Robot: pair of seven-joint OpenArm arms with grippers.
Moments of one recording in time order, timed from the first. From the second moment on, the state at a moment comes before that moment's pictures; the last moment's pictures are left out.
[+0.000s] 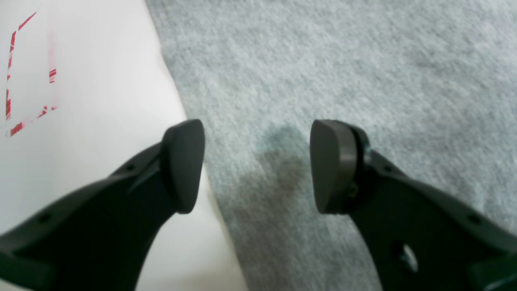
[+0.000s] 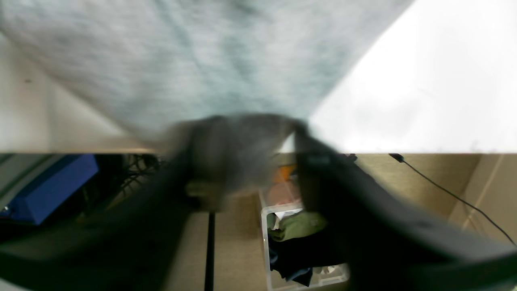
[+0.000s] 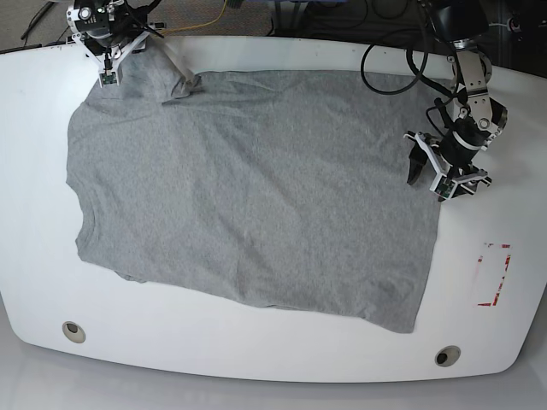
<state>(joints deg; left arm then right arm) 4.6 -10.0 -21.6 84.6 15.8 -42.2 13.7 -34.2 -3.3 35.6 113.5 3.5 33.8 -63.1</state>
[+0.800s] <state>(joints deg) 4.6 -10.0 -21.6 84.6 15.7 -42.2 13.7 -32.5 -1.4 43.6 113.0 6.2 37.6 -53.4</state>
